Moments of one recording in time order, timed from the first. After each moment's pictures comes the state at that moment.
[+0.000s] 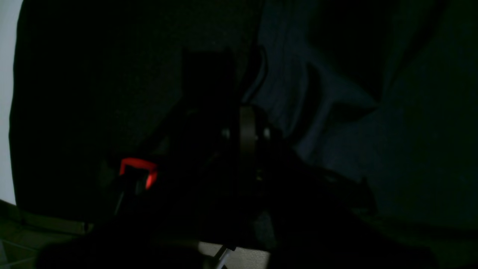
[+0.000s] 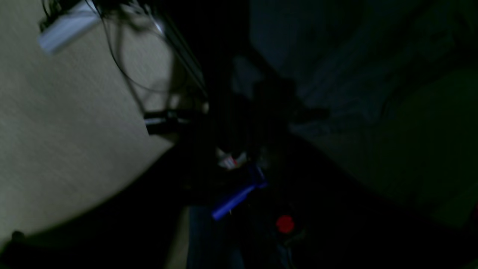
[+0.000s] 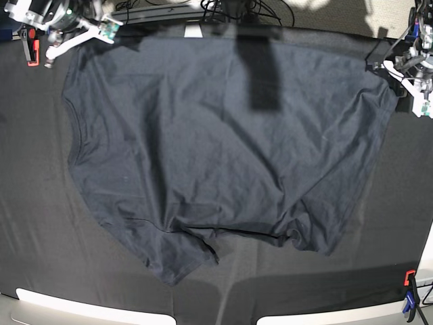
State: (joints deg) left arm 29.2 -21.3 -22.3 103.6 -17.6 -13.1 40.6; right arm -53.1 42.7 6.1 133.9 6.0 33.4 -59.5
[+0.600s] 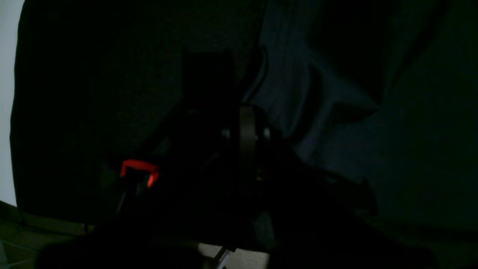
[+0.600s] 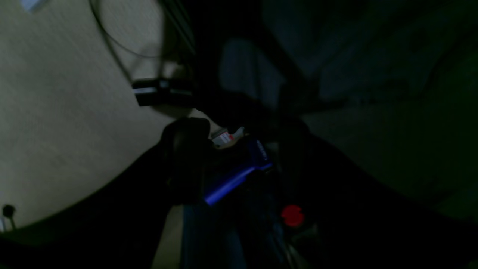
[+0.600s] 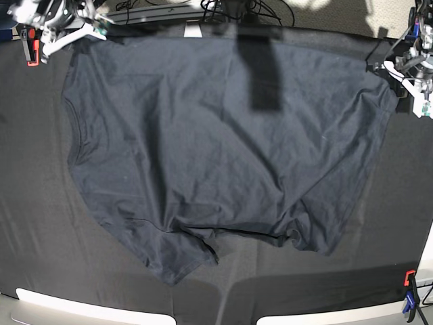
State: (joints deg) left arm 29.2 -21.3 -22.3 103.6 -17.6 -13.1 40.3; right arm -53.1 44.3 2.4 123.1 -2.9 31.0 -51.4
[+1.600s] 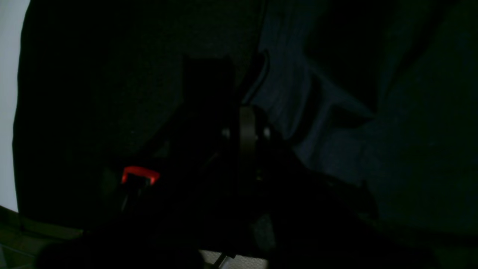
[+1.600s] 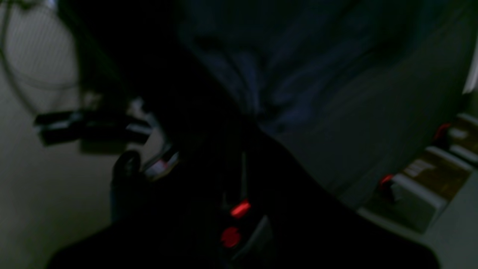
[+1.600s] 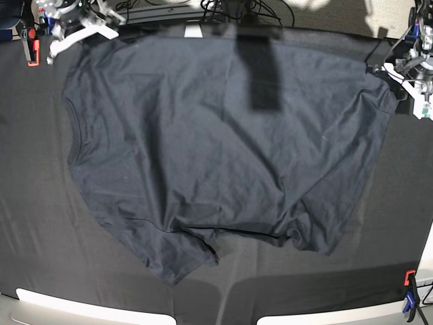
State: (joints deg) left arm 28.9 -21.3 -22.3 103.6 -17.6 -13.1 39.3; right arm -52.5 50.3 -11.6 127.8 -23.0 8.4 -48.0
